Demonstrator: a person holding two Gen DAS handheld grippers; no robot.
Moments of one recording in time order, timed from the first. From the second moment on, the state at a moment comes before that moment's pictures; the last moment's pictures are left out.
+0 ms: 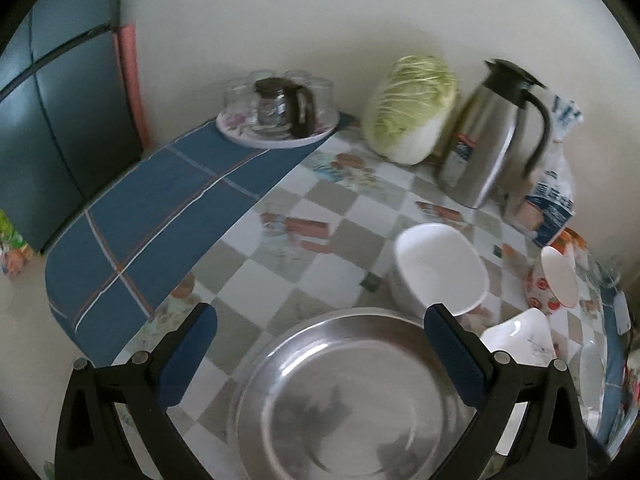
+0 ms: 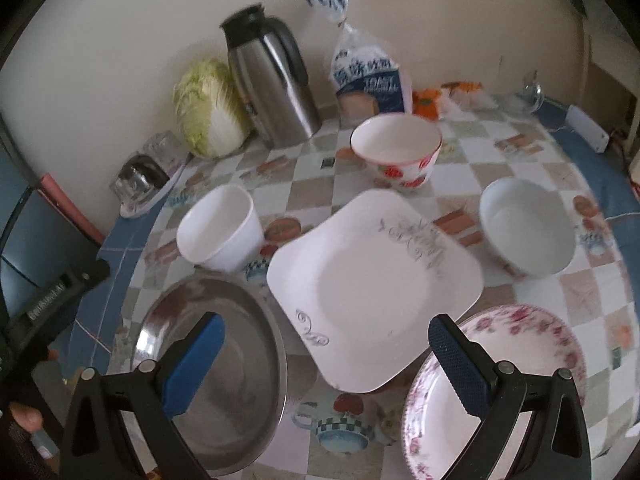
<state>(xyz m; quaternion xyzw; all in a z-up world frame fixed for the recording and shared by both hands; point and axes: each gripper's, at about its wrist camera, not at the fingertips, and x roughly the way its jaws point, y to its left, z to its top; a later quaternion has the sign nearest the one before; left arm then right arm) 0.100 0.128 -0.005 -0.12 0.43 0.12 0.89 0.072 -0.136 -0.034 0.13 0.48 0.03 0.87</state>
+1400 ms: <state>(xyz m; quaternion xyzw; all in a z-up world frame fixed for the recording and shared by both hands) 0.125 0.163 -0.121 -0.15 0.61 0.13 0.77 0.081 -0.103 -0.119 0.19 0.60 0.11 0.77</state>
